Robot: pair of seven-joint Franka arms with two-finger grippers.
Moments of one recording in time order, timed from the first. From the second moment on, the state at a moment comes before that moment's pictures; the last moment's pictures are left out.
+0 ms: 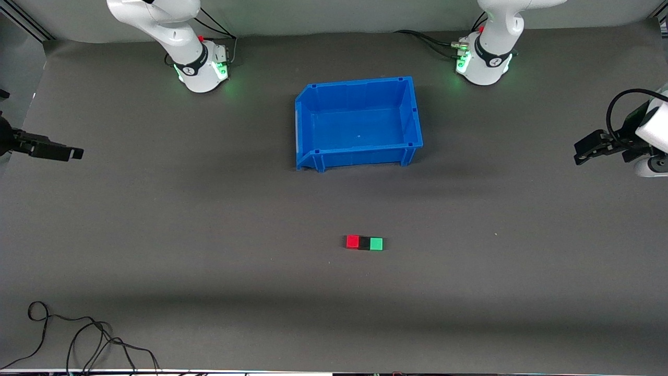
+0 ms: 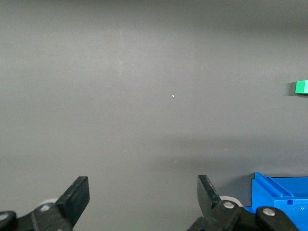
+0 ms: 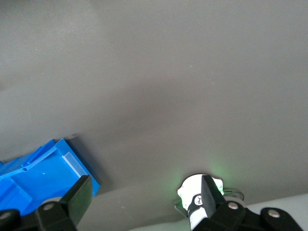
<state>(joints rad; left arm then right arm) 0.06 -0.02 -0.07 -1.69 0.03 1.69 -0.04 0.03 0.21 -0.18 -1.29 0.14 1.19 0.24</state>
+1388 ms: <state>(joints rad) 0.06 0.06 -0.07 -1.58 0.03 1.58 -0.02 0.03 -0.03 -0.07 -1.56 -0.01 1.55 0.09</state>
